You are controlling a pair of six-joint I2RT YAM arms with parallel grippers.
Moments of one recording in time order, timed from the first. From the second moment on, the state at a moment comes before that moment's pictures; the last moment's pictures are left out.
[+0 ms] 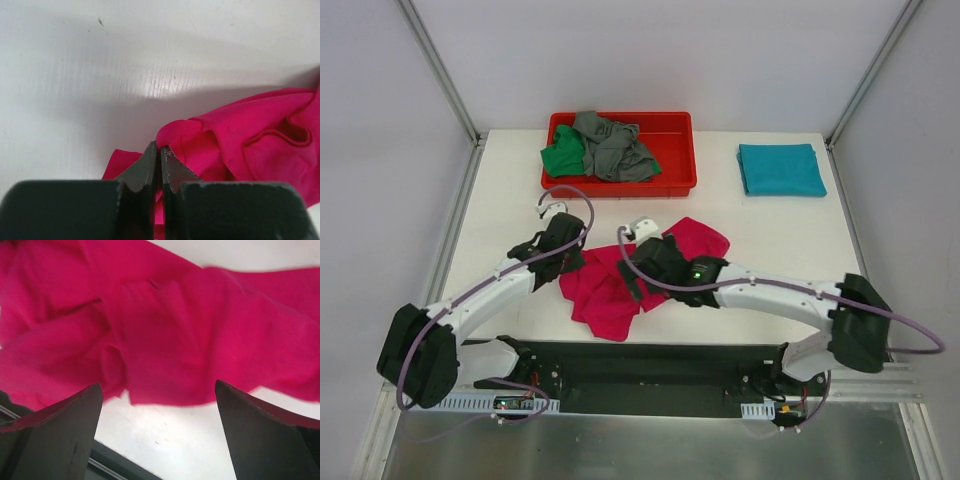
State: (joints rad) left arm -0.53 1.22 0.72 -0.45 -0.30 -0.71; right arm 1.13 1.40 1.00 -0.44 0.40 0.37
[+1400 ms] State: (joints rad) left arm -0.53 1.04 0.63 -0.47 -0.30 -0.74; right arm 1.02 1.82 1.22 -0.41 0.49 0.44
